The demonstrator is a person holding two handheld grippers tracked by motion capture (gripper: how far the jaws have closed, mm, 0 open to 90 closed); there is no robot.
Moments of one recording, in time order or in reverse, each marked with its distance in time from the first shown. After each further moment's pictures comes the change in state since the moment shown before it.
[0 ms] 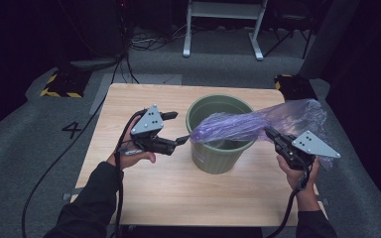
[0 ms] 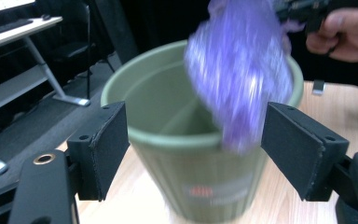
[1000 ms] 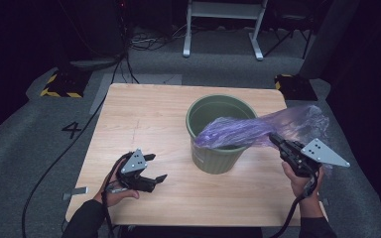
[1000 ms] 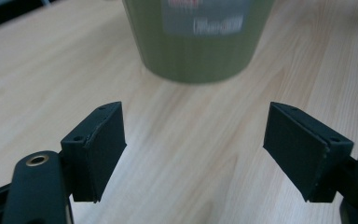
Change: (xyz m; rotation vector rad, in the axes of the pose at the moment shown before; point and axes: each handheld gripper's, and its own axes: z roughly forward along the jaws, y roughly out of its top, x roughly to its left) left arm -0.035 -0.135 -0.030 0.168 0.048 -0.147; right arm -0.002 -0.013 -0.017 -0.051 0.031 0.055
